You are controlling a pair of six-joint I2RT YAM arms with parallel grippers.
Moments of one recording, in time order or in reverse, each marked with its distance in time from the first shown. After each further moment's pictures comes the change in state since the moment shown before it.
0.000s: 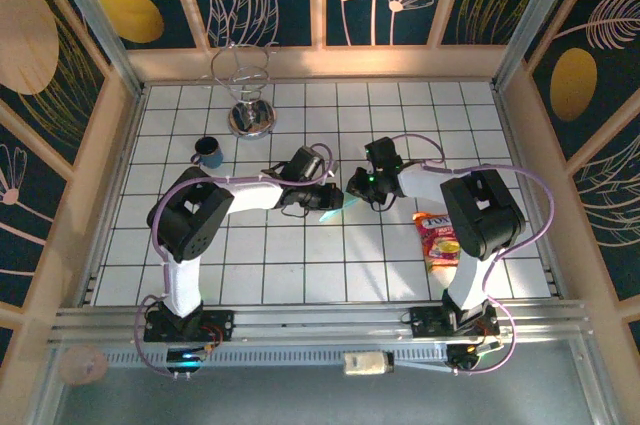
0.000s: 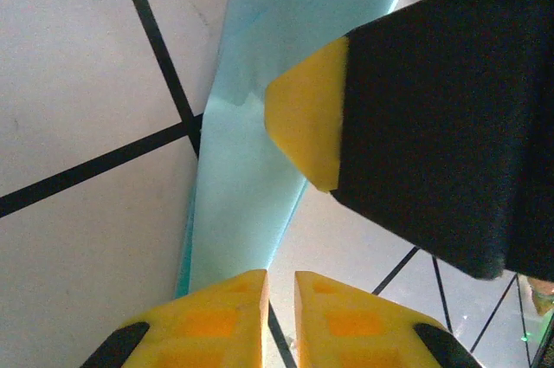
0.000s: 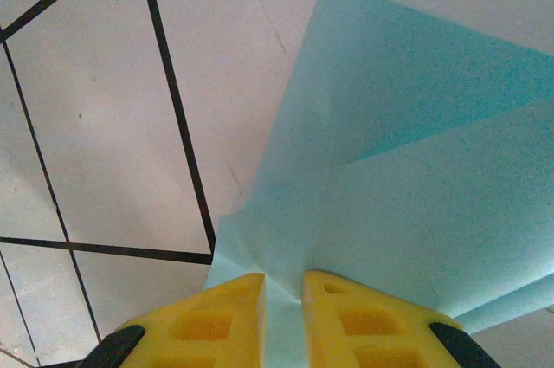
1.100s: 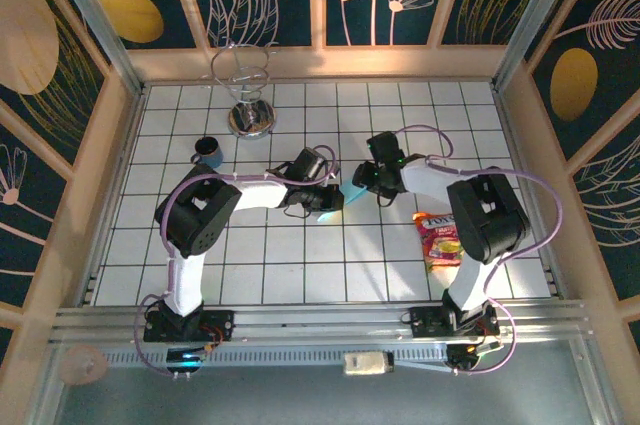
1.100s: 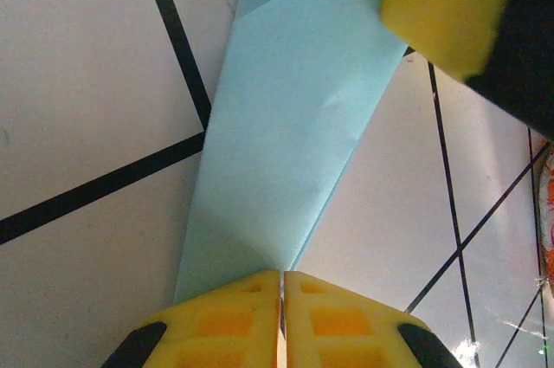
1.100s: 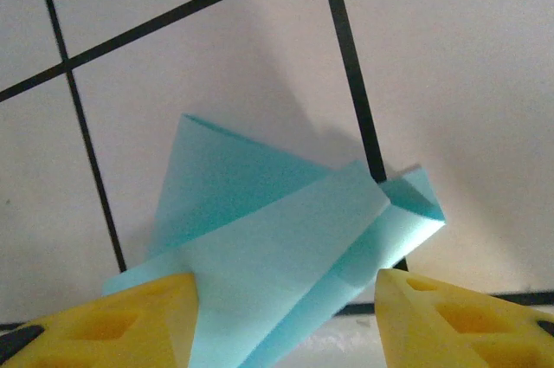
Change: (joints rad) left arm 0.000 0.057 0.031 -0.012 -0.009 -0.006; right arm -0.009 -0.023 0.060 -0.126 0.246 -0.049
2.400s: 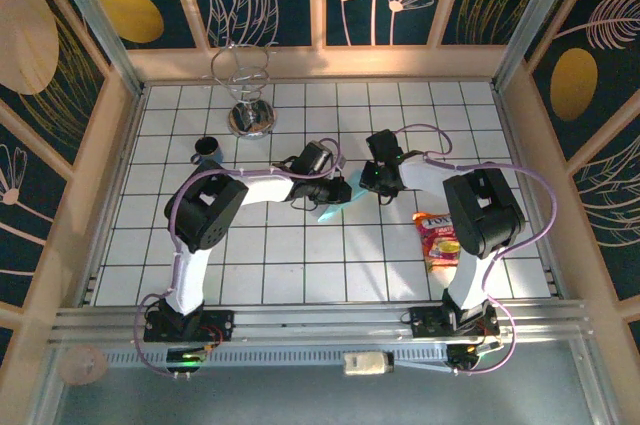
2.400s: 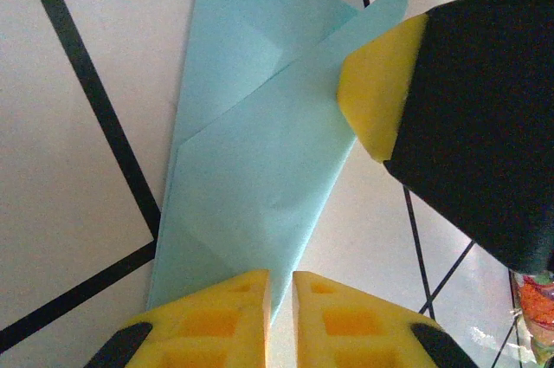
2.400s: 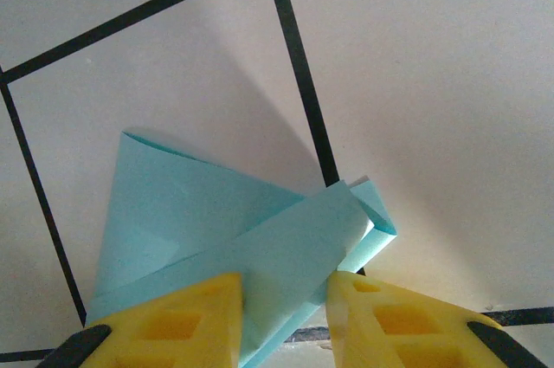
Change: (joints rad) left arm 0.000 0.066 0.101 0.006 0.019 -0.015; right arm -0.010 0.036 0.032 -0.049 0.024 -0.005
